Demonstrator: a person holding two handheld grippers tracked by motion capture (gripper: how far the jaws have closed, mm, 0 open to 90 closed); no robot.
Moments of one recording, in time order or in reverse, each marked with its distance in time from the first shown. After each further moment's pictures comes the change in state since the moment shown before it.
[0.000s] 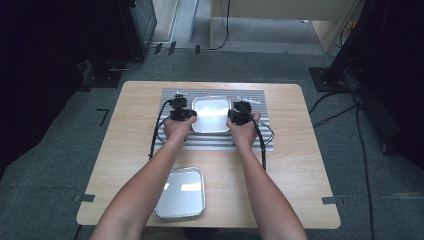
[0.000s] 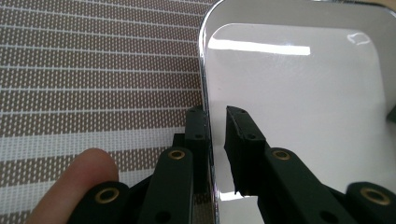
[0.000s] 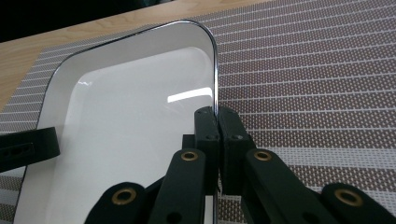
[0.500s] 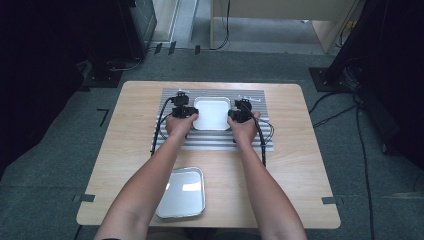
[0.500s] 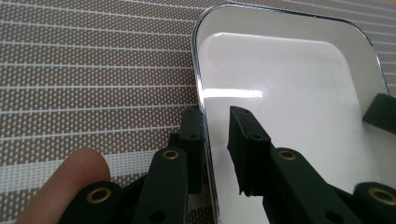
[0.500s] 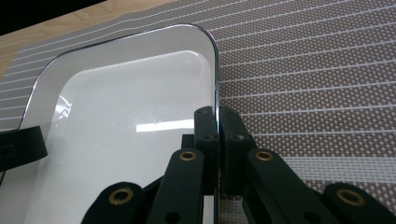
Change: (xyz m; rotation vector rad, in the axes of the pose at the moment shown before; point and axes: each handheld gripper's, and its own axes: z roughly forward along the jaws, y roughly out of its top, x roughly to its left) left arm -0.003 0.009 0.013 0.029 0.008 0.035; right arm -0.012 0.004 0.023 0.063 -0.002 0.052
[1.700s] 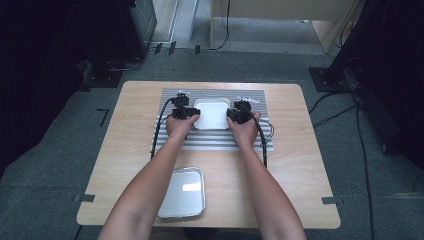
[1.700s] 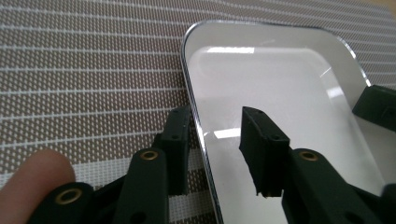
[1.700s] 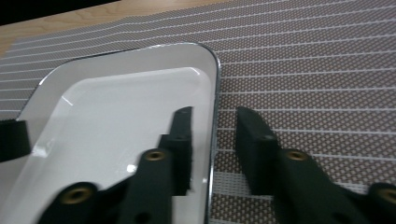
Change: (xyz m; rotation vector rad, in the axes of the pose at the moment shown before) left arm 0.006 -0.004 0.000 -0.055 -0.034 -0.006; right arm -0.005 -0.004 0.008 -0.058 0.004 -0.094
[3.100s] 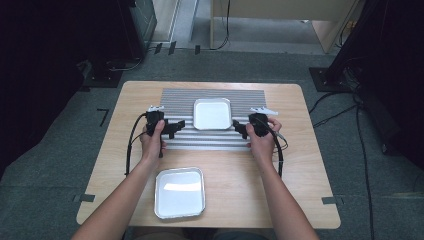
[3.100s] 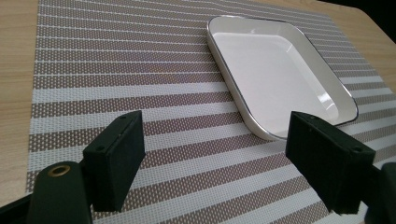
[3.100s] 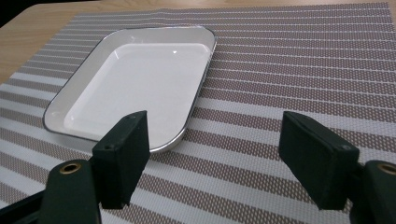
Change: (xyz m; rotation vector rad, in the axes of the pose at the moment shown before) left arm 0.045 -0.053 -0.092 -0.127 -0.086 0.081; right arm -0.025 -0.022 -0.088 -0.027 0.089 -0.151
